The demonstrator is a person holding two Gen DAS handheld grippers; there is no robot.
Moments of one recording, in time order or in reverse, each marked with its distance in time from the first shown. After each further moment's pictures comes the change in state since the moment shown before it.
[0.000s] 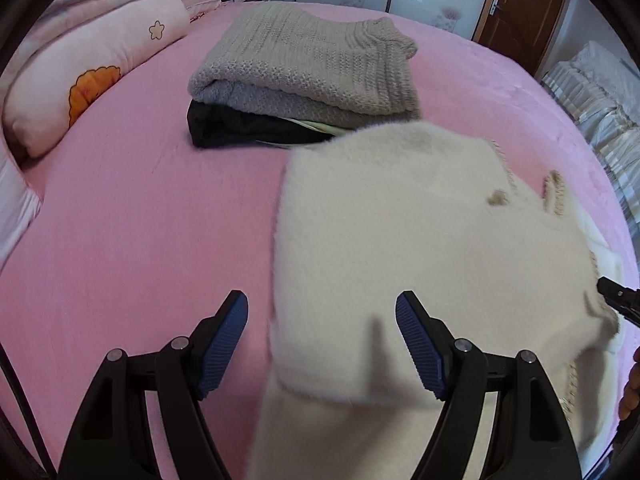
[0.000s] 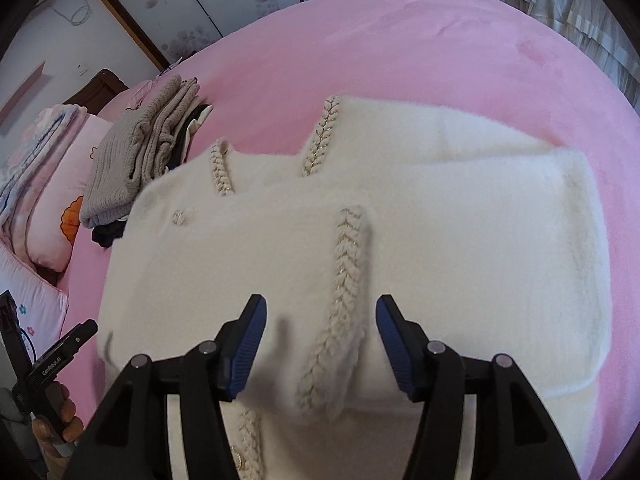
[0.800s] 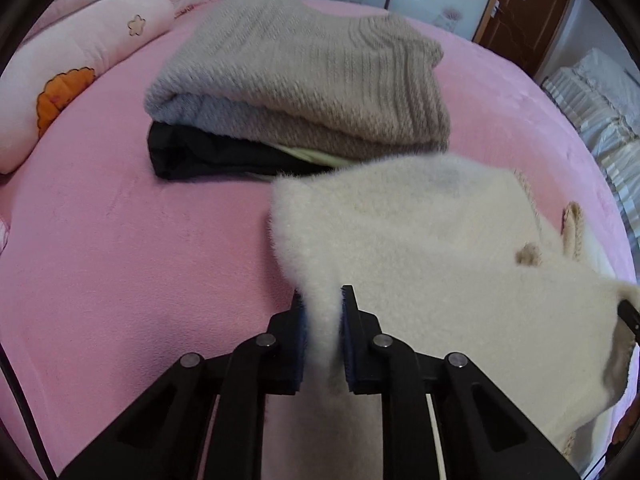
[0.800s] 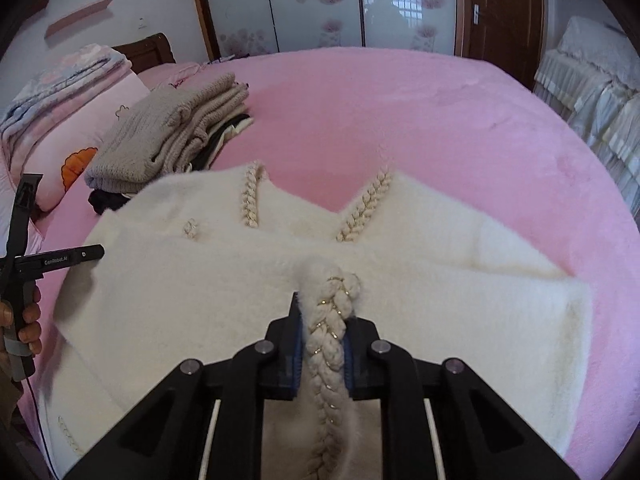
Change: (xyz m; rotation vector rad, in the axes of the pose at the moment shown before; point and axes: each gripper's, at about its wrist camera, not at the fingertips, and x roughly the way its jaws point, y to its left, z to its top) left arm 0.039 0.017 0.057 -0.024 -0.018 -0.047; right arm -0.025 0.049 0.005 -0.334 -0.231 -0.080
